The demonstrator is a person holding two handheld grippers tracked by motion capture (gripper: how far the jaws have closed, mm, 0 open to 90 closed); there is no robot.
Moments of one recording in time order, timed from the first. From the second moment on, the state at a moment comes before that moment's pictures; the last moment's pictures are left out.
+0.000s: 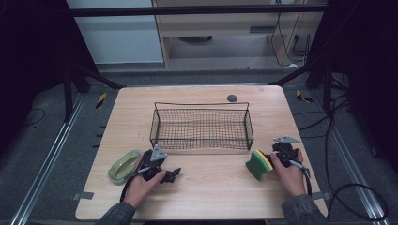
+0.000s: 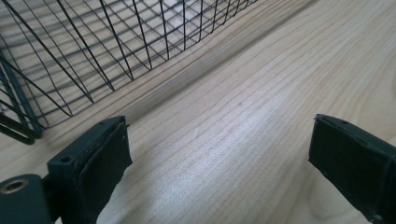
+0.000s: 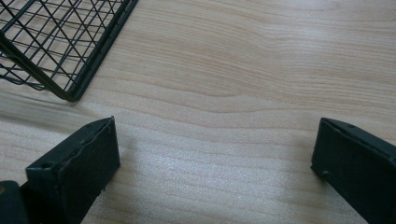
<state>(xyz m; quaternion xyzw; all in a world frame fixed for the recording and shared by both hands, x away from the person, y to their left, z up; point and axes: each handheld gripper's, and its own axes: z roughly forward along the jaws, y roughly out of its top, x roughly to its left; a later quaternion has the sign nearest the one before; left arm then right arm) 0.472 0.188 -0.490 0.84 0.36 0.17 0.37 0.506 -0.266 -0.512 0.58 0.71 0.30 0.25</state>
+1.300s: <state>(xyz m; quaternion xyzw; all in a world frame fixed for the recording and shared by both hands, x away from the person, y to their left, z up) 0.482 0.298 -0.374 0.89 0.37 0.19 0.20 0.498 -0.263 -0.513 0.58 0.72 0.30 0.25</state>
